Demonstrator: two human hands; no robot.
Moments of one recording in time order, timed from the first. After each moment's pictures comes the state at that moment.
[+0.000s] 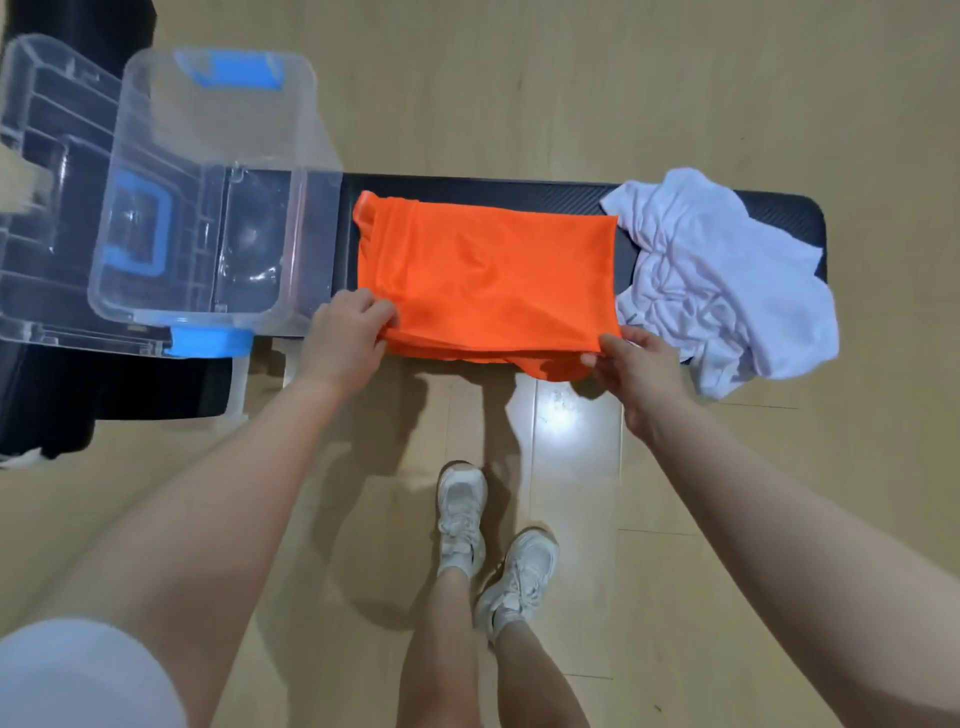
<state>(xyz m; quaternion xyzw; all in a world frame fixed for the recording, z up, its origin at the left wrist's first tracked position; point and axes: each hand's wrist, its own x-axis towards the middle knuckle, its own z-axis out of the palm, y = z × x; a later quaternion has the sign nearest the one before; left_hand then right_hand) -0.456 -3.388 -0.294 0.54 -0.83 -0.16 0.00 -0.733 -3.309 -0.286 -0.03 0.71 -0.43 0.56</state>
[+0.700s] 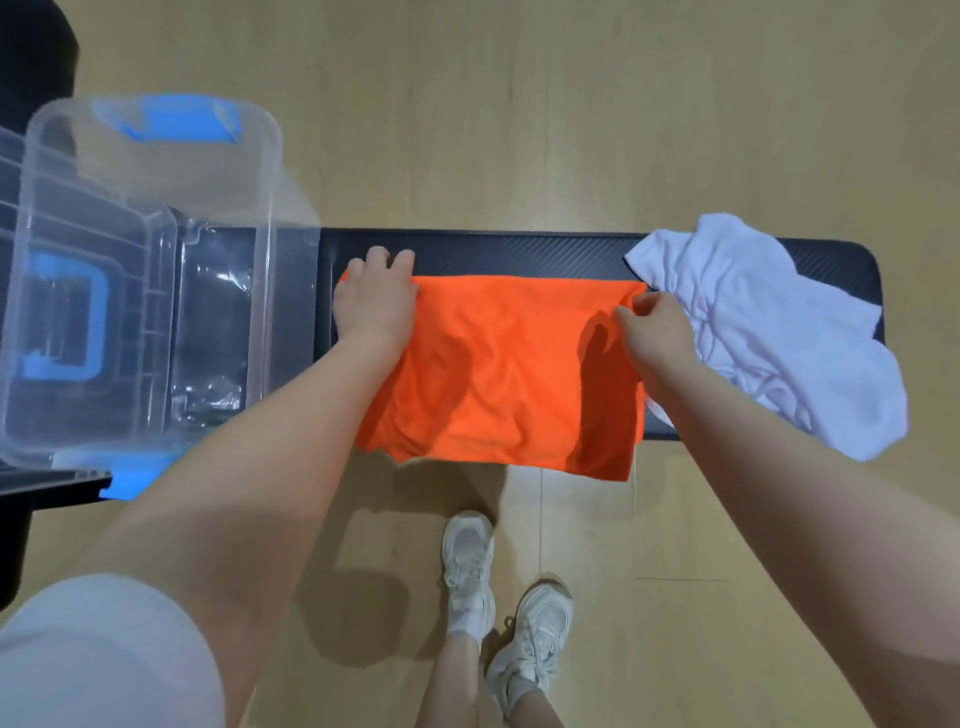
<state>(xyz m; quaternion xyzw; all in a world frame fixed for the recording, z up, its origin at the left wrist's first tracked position) -0.519 -3.524 -0.347 0.64 -0.74 -0.16 -0.10 -0.756 -3.437 -0.350 -0.24 0.85 -0.26 0.38</state>
